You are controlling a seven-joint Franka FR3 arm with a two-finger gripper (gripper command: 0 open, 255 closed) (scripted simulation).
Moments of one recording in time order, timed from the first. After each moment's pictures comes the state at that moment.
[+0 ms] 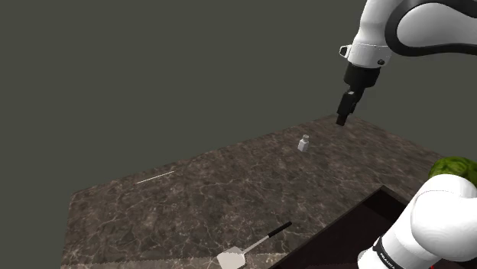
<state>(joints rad) 0.00 -0.81 0.02 -2.32 -0.09 1.52 -0.13</state>
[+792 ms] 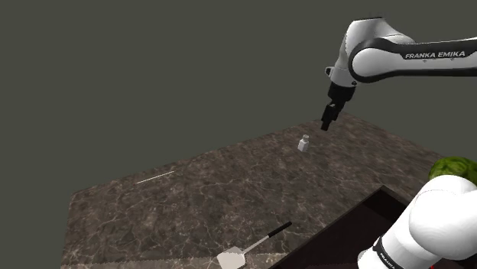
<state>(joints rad) -0.05 -0.63 -0.14 -2.42 -0.16 1.83 -0.25</state>
